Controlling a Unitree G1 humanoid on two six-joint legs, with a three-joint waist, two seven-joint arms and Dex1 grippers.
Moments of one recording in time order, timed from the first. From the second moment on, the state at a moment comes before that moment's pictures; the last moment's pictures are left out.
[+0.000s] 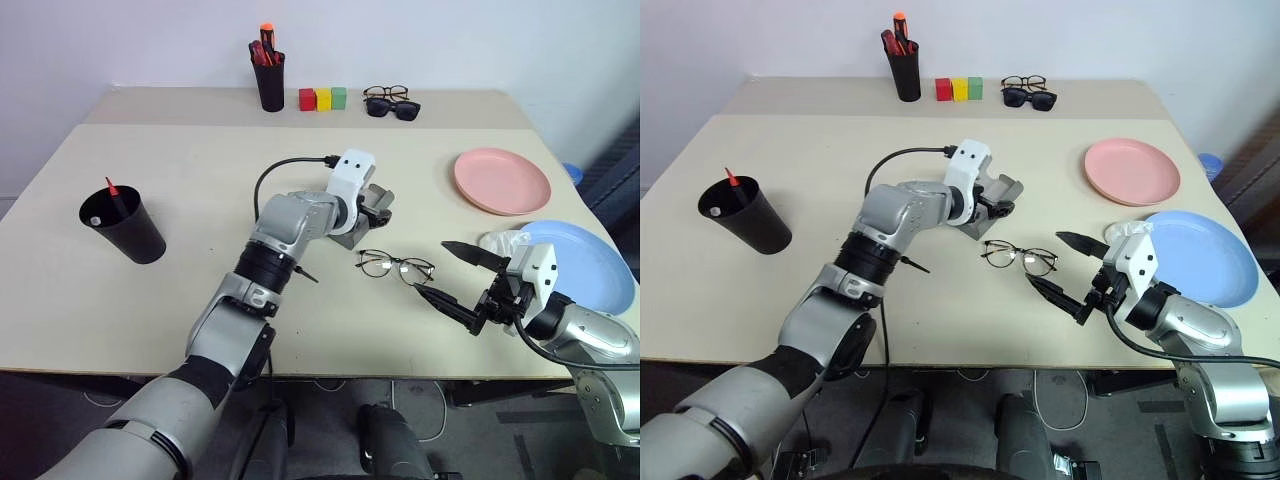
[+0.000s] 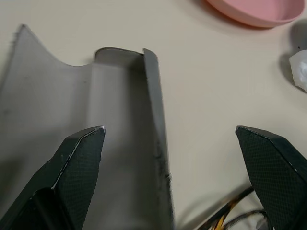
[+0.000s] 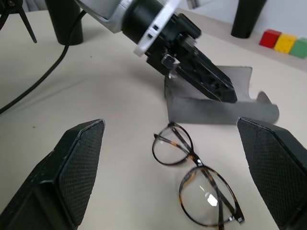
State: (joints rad) left arm -1.13 -0.05 -0.16 0.63 -0.22 0.87 -0.29; right arm 0.07 -0.65 -0.26 -0.39 0.53 0.25 0.87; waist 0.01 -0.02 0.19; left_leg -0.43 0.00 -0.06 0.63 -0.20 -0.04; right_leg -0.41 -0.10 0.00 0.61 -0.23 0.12
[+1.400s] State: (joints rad) left arm -0.91 0.18 -0.53 0.24 -0.06 0.80 -1.00; right arm 0.11 -0.63 -0.27 -0.40 0.52 0.20 0.81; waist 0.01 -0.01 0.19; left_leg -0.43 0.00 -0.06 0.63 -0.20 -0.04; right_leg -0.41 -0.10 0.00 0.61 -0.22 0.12
